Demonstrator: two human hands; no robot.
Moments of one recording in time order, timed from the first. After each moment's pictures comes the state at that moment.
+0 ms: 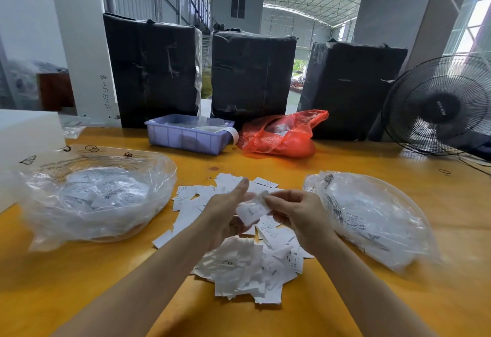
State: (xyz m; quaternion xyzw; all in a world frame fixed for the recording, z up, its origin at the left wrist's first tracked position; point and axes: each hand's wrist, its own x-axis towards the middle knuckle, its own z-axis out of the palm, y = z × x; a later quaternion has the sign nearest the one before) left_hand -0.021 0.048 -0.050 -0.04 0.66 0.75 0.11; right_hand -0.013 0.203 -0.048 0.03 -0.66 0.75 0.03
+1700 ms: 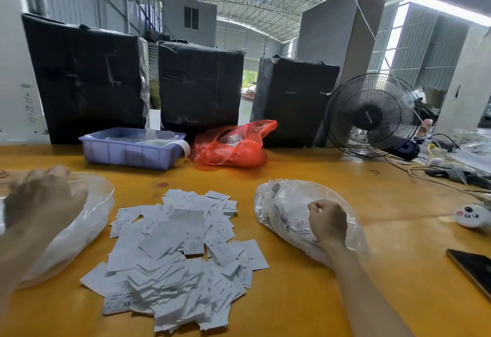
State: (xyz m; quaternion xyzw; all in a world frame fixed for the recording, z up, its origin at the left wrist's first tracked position) left_hand -0.091 -0.102 -0.033 -0.16 0.94 0.15 -0.26; right_hand -0.049 0.346 -0.080 -0.21 -0.84 0.35 0.35
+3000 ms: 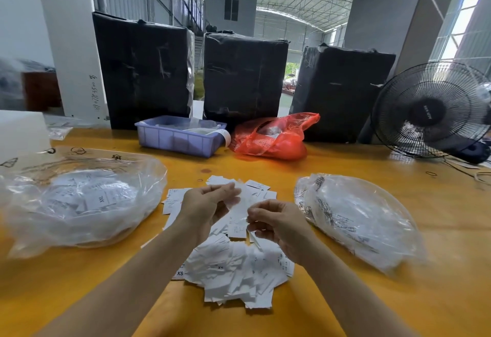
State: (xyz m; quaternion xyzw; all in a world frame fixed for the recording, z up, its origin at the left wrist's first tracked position) left_hand -0.029 0.038 -0.045 -0.03 0.56 0.83 0.01; right_hand -0.016 0.198 -0.060 0.06 -0.69 0.72 -0.04
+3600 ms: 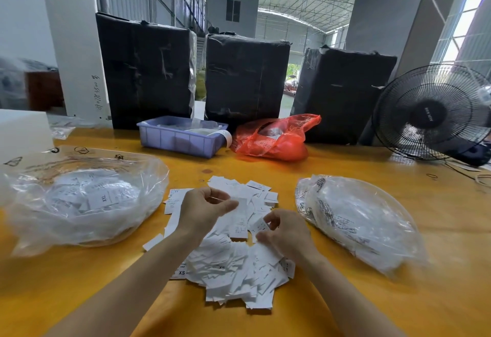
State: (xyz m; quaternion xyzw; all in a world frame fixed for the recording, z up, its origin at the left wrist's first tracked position) left_hand -0.032 0.032 -0.060 -0.02 0.75 0.65 -0.11; right_hand -0.033 0.210 -0.087 0.01 -0.94 0.32 0.08
